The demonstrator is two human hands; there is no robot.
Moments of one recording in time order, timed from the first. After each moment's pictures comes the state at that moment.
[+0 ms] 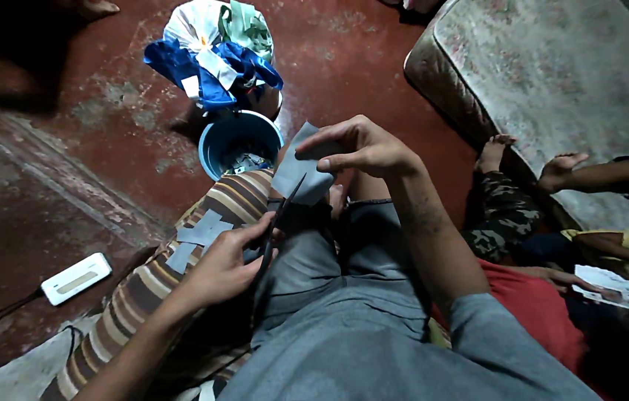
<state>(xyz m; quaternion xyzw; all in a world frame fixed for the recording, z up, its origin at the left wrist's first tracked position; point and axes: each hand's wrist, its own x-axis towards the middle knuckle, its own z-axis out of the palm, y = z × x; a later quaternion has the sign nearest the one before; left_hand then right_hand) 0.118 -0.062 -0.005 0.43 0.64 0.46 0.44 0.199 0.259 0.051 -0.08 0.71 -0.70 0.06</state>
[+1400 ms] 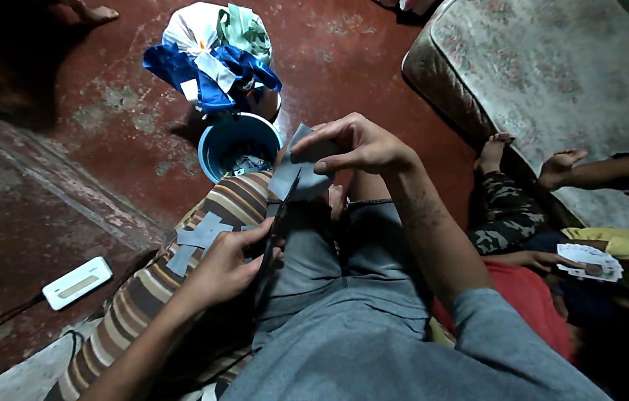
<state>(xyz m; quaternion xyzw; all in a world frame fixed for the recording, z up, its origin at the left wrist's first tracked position) 0.119 -0.063 -0.010 0.43 0.64 0.46 0.44 0.190 0.260 0.053 -0.13 0.71 -0.69 0.06</state>
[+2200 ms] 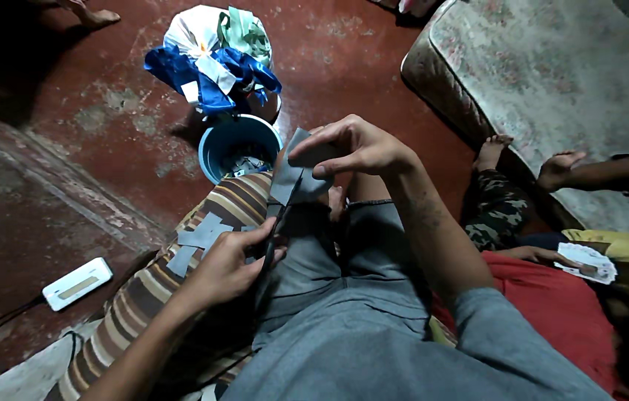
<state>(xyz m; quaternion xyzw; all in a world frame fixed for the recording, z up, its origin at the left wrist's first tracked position) 0.118 -0.061 -0.008 0.45 0.64 0.45 0.43 0.188 0.257 0.059 -0.15 0.73 -0.67 0.05</state>
